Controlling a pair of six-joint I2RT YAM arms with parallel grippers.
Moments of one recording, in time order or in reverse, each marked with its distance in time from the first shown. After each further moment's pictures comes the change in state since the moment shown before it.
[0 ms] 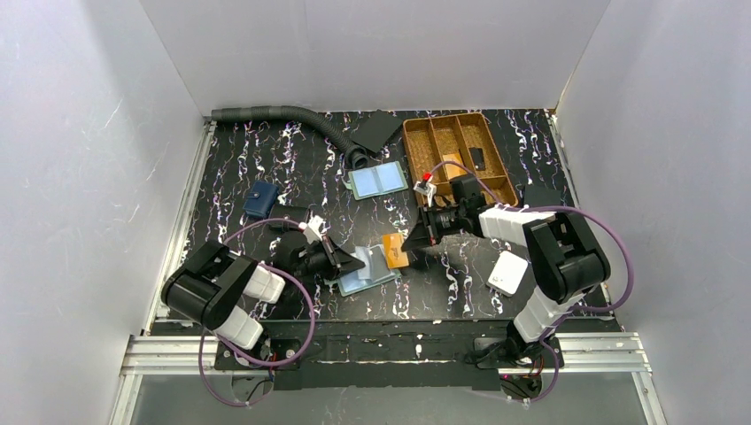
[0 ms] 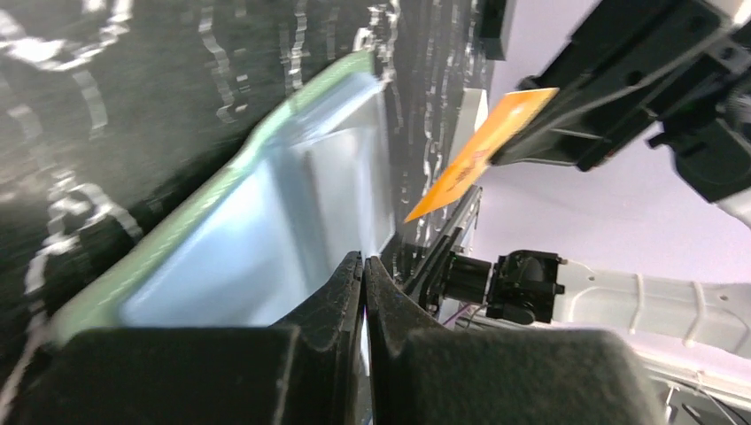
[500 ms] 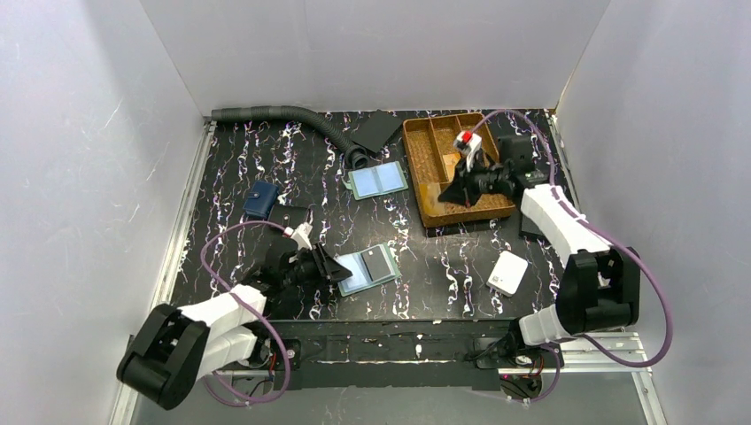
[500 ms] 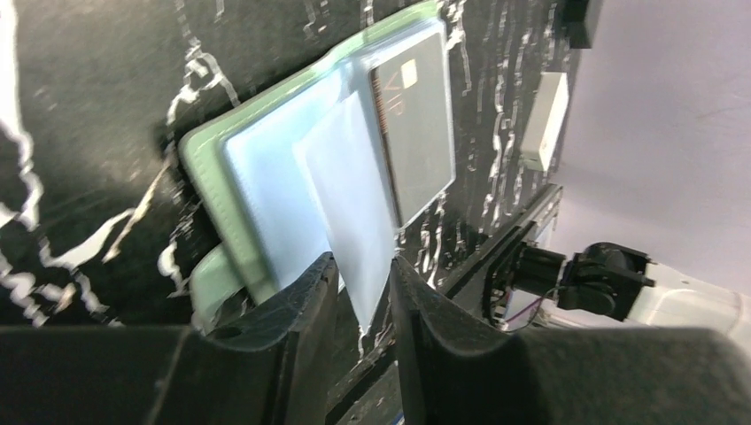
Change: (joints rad) left arm 0.023 -0.435 -0.041 -0.549 -0.102 0.181; right arm -0.205 -0.255 0.249 -0.454 0.160 -0.495
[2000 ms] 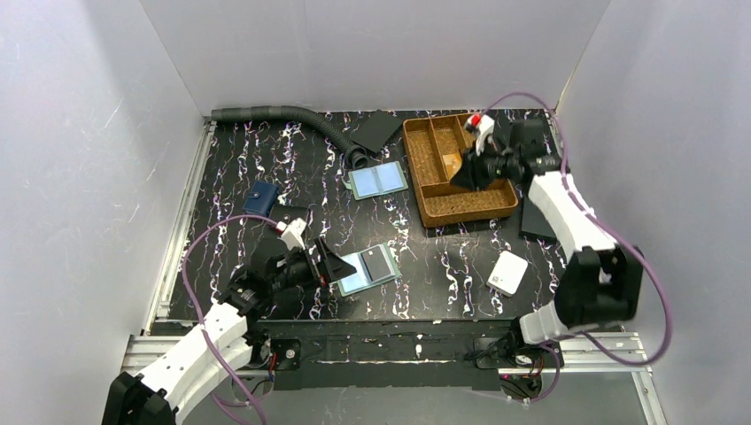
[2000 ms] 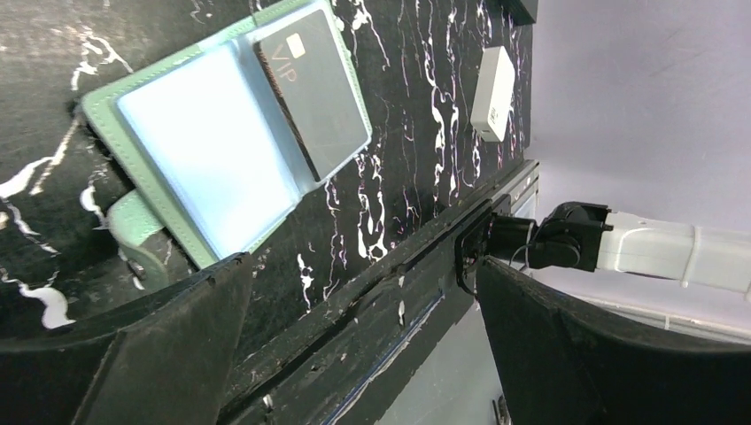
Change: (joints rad) left arm -0.021 -0.442 0.099 -0.475 -0.020 0.066; right arm -0.085 0.133 0.305 -0.171 0.246 -0.062
